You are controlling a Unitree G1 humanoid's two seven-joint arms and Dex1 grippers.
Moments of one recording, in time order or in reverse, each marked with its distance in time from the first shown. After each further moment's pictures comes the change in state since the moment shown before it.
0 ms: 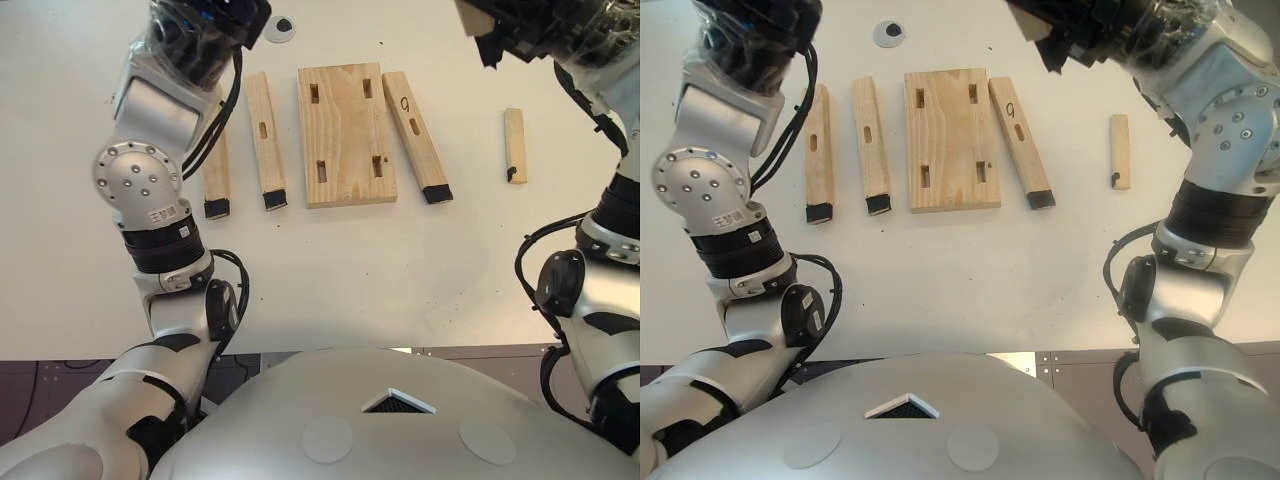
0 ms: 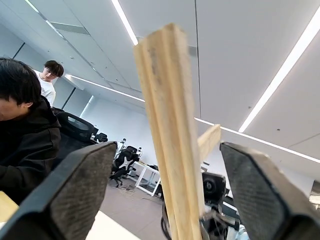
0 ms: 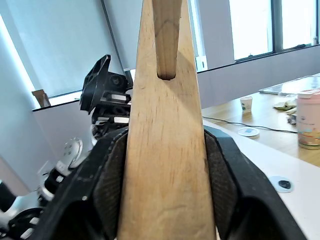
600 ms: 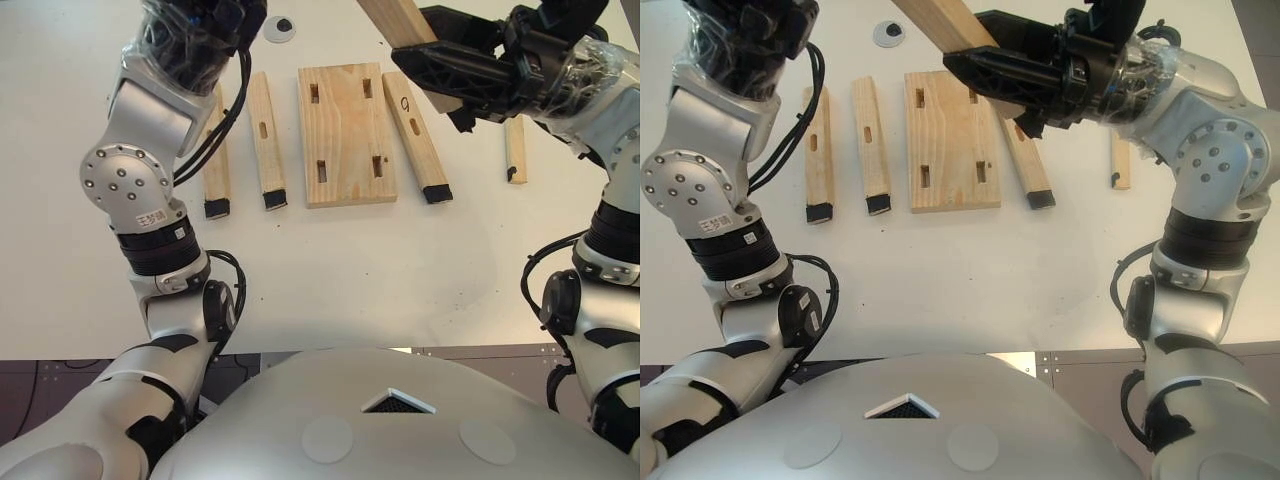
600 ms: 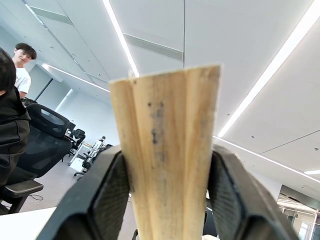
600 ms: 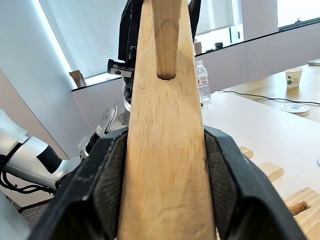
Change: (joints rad) left arm 0.001 0.014 -0.002 -0.001 -0.113 0.036 0.021; right arm 0.091 -0.002 0.058 -0.054 0.031 0.015 0.042
